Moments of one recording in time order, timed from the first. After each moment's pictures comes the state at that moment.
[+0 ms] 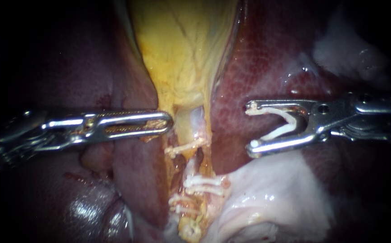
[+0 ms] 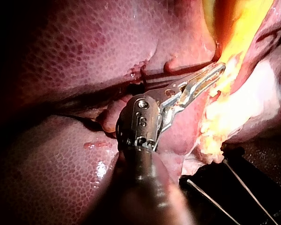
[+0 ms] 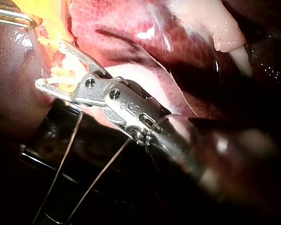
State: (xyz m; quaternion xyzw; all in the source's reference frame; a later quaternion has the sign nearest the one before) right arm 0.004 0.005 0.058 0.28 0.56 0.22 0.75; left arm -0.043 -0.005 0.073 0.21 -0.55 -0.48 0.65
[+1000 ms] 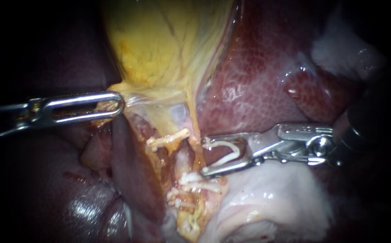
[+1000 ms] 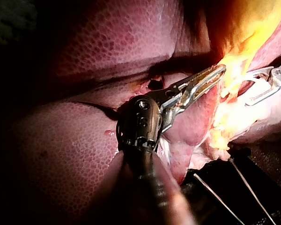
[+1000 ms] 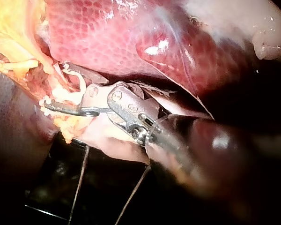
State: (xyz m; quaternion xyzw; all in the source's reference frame) right arm 0.013 -0.002 0.077 0.35 0.50 0.23 0.76; left arm -0.034 -0.002 0.065 0.21 -0.56 -0.50 0.63
